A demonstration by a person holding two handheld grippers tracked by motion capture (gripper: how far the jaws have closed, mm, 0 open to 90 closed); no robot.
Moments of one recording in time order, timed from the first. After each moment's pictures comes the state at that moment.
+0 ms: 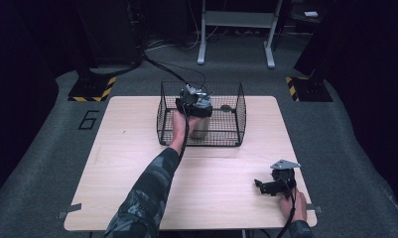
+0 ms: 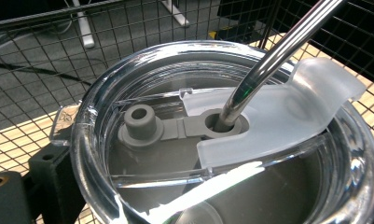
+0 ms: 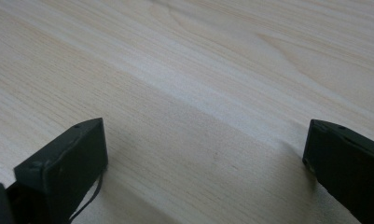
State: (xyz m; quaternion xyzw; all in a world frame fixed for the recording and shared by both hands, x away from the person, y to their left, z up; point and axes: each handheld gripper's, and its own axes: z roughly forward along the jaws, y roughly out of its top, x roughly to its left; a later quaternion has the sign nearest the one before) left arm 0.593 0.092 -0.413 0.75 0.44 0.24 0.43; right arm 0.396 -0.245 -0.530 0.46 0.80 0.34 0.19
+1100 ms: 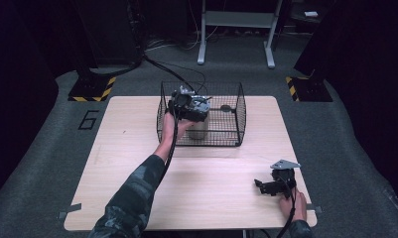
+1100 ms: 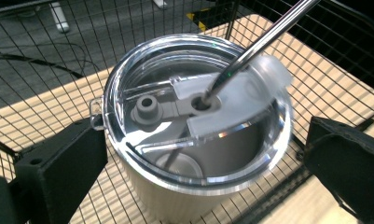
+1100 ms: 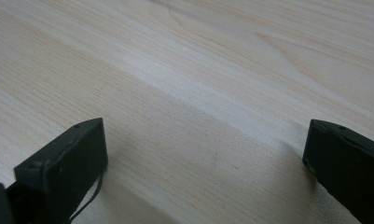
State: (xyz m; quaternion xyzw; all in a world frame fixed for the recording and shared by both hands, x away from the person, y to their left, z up) left arm 0.561 0.119 -0.383 0.79 0.42 0.18 0.41; right arm 0.396 -0.246 -0.530 0.46 0.80 0.34 0.19
